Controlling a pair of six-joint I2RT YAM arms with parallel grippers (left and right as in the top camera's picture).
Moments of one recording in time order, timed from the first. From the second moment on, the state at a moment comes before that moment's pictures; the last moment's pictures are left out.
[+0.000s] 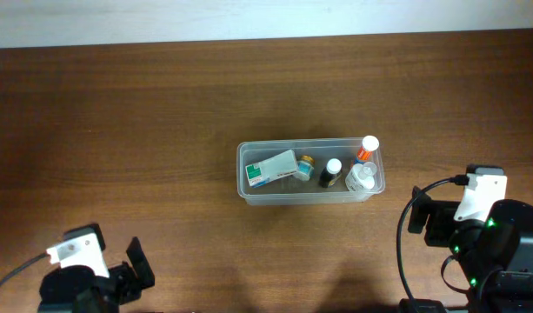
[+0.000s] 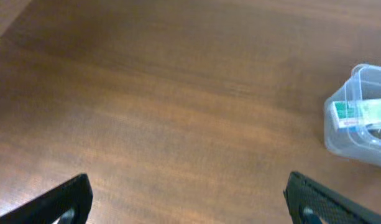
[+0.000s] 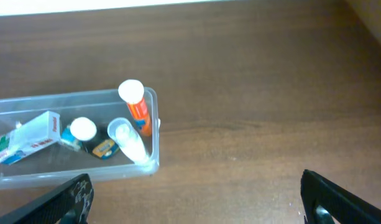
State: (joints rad) left arm 0.01 0.44 0.99 -1.26 -0.19 -0.18; right arm -0.11 0.61 0.99 -1.01 0.00 0.00
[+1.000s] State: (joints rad) left arm 0.01 0.44 0.98 -1.26 -0.19 -0.18; right arm -0.11 0.04 0.37 -0.48 -0.05 0.00
